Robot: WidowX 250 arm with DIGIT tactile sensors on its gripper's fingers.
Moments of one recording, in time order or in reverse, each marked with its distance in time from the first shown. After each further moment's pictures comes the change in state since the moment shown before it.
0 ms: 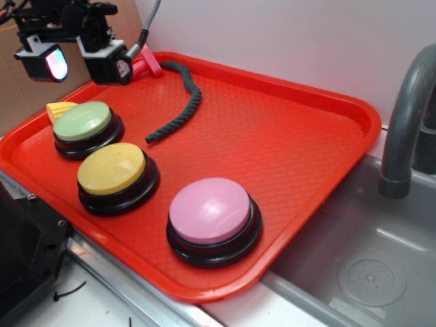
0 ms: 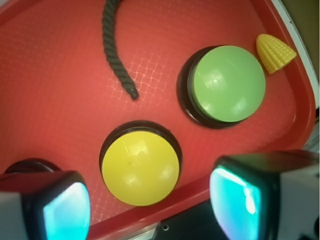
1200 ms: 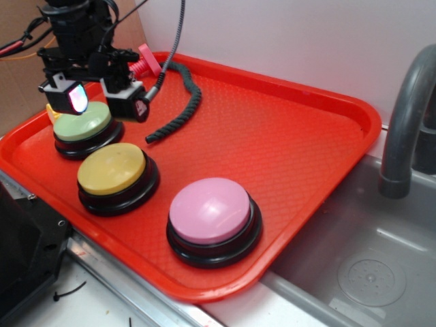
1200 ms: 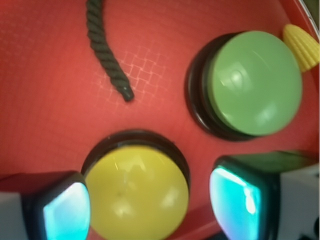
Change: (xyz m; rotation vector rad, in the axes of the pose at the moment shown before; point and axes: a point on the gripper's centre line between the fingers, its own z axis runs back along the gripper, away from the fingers) arm 0.006 0.001 -0.040 0.024 0.006 -0.002
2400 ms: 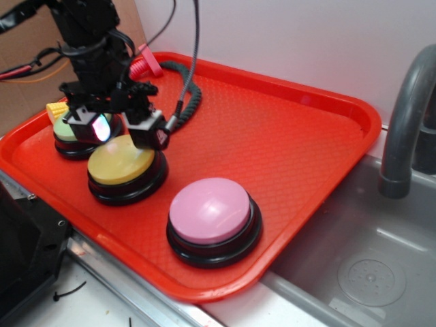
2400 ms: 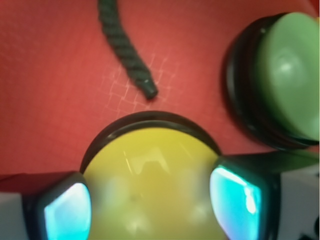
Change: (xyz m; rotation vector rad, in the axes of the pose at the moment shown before) arm 0.011 -0.012 -0.044 -0.057 -0.056 0.022
